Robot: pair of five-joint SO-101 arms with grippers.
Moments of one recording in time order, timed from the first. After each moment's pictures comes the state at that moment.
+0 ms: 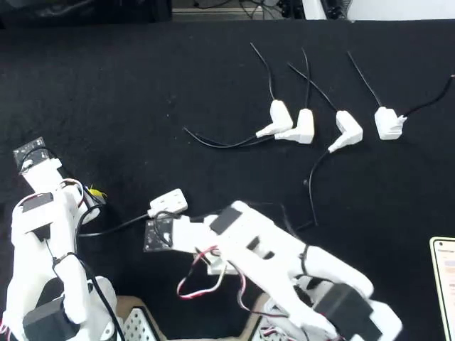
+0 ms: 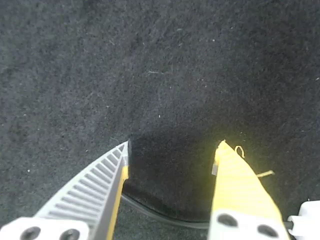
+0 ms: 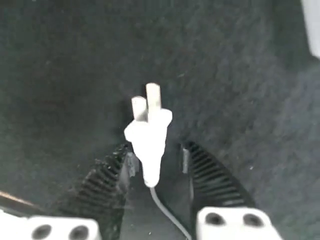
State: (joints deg) left arm -30.8 -28.7 62.6 42.7 3.3; right arm -45.0 -17.7 59.0 56.2 45.6
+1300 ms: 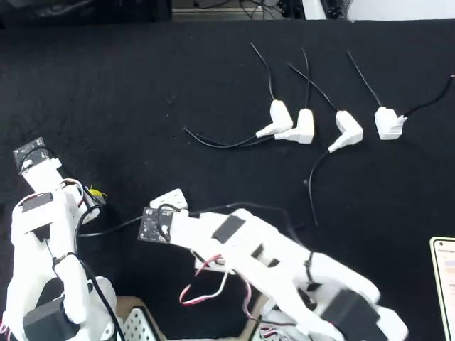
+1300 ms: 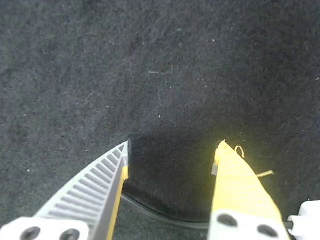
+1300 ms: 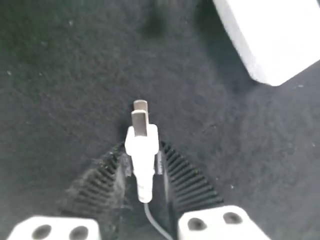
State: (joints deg) left arm -30.8 -28.7 62.6 42.7 3.3; right arm -46.4 -20.5 63.1 45.7 36.8
